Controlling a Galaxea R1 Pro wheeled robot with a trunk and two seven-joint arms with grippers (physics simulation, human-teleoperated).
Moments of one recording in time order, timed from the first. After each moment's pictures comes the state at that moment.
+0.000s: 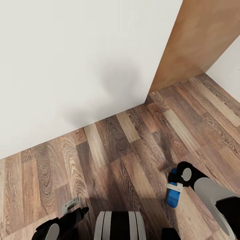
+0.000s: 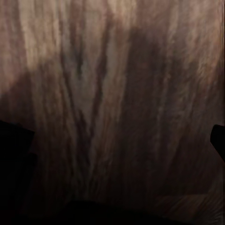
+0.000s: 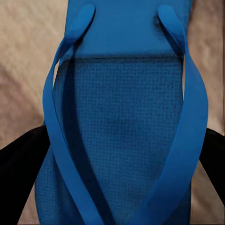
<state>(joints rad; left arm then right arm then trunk) -0.04 -0.06 0.11 -1.44 0.57 0.76 0.21 -0.96 -0.21 0.34 -0.30 2.34 -0.79 0.38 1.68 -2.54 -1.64</state>
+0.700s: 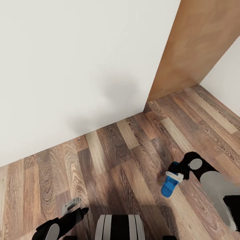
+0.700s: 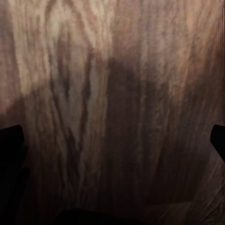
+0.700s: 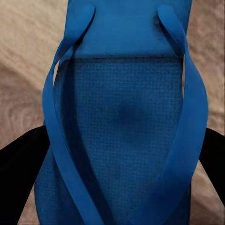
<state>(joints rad) -0.04 -0.06 0.10 -1.44 0.56 0.76 0.22 -1.00 -0.26 0.14 -0.41 2.21 -0.99 0.44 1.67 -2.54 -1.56</state>
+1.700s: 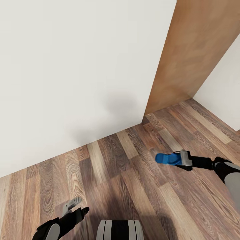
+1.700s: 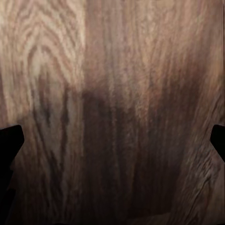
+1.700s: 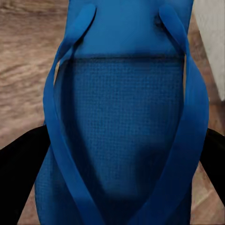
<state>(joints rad) -0.04 -0.06 0.10 -1.44 0.56 0.76 0.21 -1.04 -0.42 -0.29 -0.23 1.54 -1.04 0.42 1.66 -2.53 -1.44</state>
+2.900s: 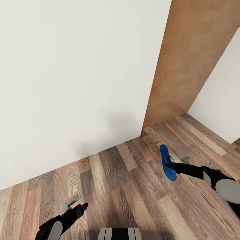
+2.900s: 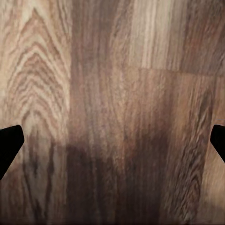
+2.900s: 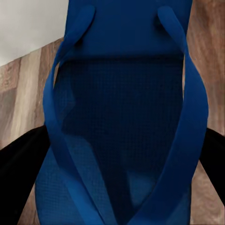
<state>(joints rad) -0.08 -0.06 0.10 -1.37 0.56 0.65 0.23 -1.01 -0.34 -1.11 -0.11 1.05 -0.01 1.03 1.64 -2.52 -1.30</state>
